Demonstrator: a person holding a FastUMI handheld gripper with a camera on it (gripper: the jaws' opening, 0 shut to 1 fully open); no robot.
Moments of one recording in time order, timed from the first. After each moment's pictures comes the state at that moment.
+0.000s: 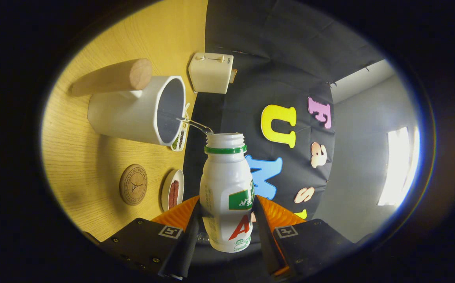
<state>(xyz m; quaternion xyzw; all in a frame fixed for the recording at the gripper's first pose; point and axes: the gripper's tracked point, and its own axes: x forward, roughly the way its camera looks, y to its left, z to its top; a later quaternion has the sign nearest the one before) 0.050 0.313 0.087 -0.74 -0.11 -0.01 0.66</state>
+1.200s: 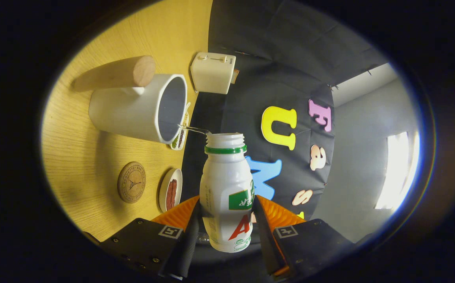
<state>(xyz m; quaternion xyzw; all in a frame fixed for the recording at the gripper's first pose) 0.050 0.314 0.088 -0.75 -0.11 -0.01 0.65</state>
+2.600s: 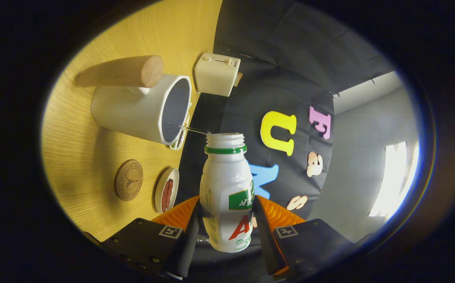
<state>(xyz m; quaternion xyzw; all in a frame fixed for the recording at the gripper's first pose) 0.047 0.318 0.091 -0.77 -0.12 -0.02 0.63</state>
